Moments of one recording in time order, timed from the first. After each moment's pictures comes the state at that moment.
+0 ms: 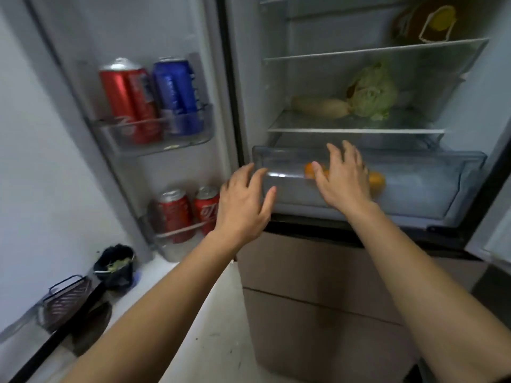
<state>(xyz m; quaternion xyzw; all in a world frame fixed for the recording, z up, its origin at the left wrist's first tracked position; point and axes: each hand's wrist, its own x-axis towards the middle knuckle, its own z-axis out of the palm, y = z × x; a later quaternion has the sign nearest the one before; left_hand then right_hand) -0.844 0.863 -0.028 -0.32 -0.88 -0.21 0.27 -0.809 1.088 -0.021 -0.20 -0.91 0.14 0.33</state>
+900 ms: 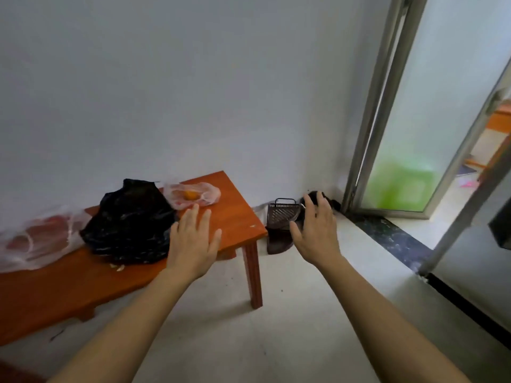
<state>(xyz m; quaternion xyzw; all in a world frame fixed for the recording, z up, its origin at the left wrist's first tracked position) -0.705 0.146 -0.158 0.24 -0.96 -0.01 0.15 -0.870 0.374 -0.185 0.25 -0.92 0.25 0.15</state>
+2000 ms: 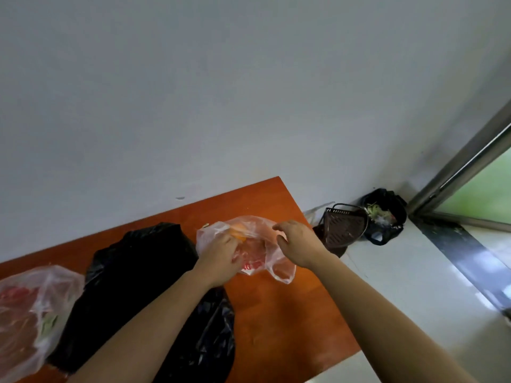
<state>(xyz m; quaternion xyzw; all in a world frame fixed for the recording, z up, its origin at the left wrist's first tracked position) -1.005 -0.305 -0.290 0.17 -0.96 -0.22 -0.09 -1.149 -0.128 -0.270 0.39 -0.89 0.17 -0.17</state>
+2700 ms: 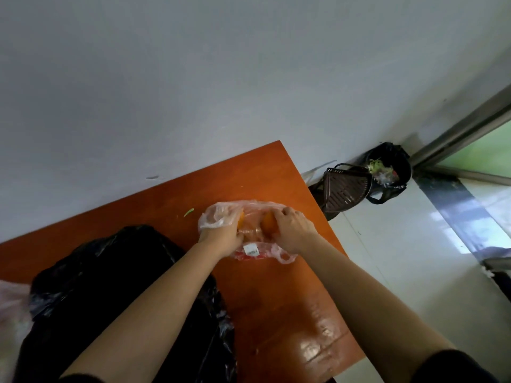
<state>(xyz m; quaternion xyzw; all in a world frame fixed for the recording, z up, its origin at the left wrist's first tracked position) -1.105 -0.357 -0.377 0.24 -0.92 -0.19 -0.26 -1.214 -0.194 -0.370 0.34 -0.90 -0.01 -0.29</state>
